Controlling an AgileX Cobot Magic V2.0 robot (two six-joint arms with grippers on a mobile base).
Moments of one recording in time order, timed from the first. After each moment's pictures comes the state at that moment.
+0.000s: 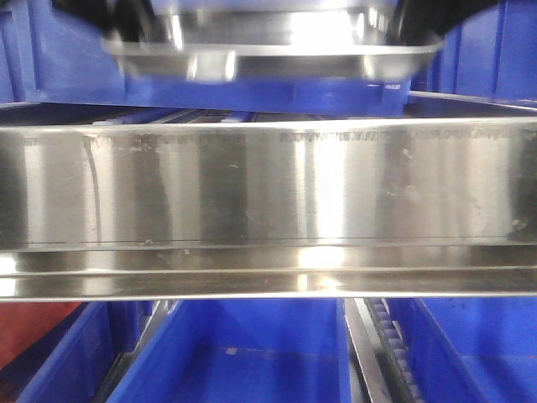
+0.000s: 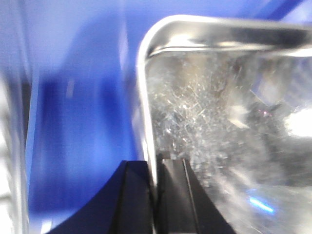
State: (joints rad) left arm -0.38 1.50 -1.37 -0.20 0.73 -0.17; right arm 0.38 1.43 -1.24 -0.01 0.73 0.43
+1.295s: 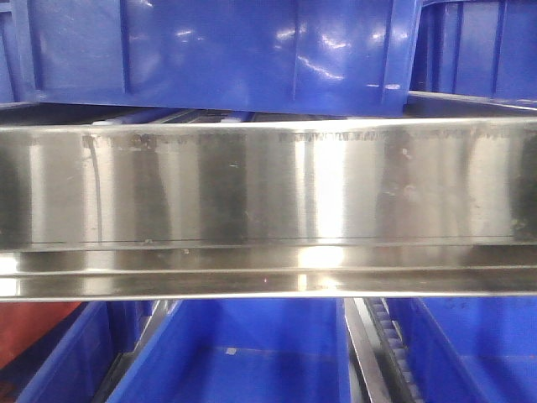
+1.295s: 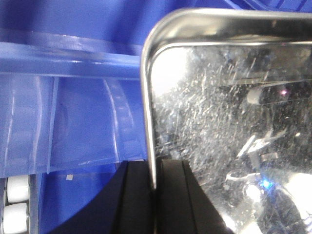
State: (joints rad) left arm -0.38 1.39 -1.39 -0.13 0.56 -0.17; right arm 0.52 1.36 -1.37 -0.46 0.68 0.66
